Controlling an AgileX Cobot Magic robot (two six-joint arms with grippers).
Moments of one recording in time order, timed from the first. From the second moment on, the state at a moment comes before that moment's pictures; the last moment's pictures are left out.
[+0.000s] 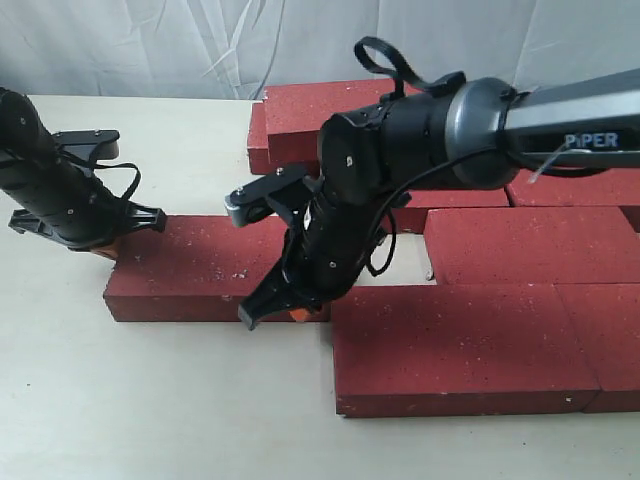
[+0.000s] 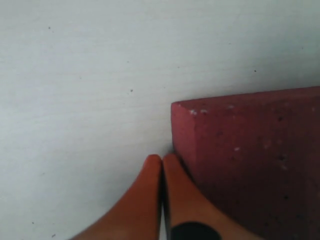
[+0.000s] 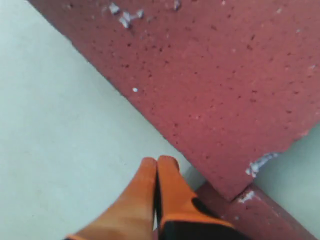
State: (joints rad) left arm -0.13 1.90 -1.02 -0.30 0.52 0.17; right arm 0.77 1.96 -1.27 0.22 0.74 -0.14
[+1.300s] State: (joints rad) left arm -0.10 1.90 -1.02 -0.23 0.59 0.10; right arm 0.71 1.86 -1.27 0.06 0.76 0.11
